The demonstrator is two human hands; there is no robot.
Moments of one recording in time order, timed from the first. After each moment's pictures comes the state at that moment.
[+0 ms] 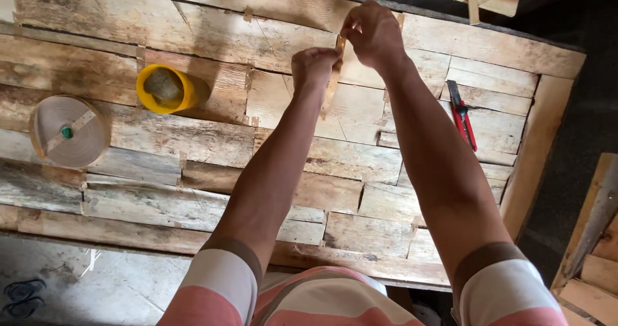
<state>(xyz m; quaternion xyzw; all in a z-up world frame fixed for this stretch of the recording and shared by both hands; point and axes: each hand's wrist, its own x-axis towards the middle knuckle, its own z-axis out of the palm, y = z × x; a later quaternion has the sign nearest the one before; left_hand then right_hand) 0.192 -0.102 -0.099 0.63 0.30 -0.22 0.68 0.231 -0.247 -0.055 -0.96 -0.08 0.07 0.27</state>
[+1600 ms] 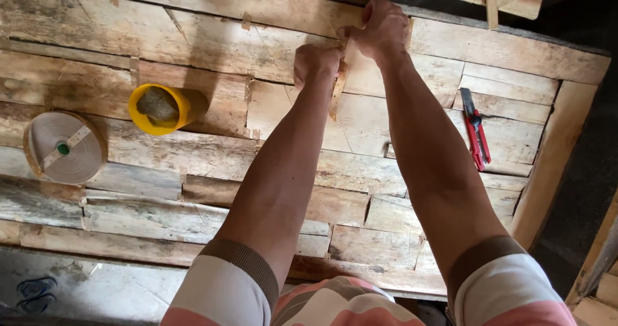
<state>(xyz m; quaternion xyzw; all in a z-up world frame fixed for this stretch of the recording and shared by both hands) 0.242 -0.109 -0.136 0.72 0.37 -0.32 0.49 0.272 -0.245 -0.101 -0.96 0.11 0.10 0.22</state>
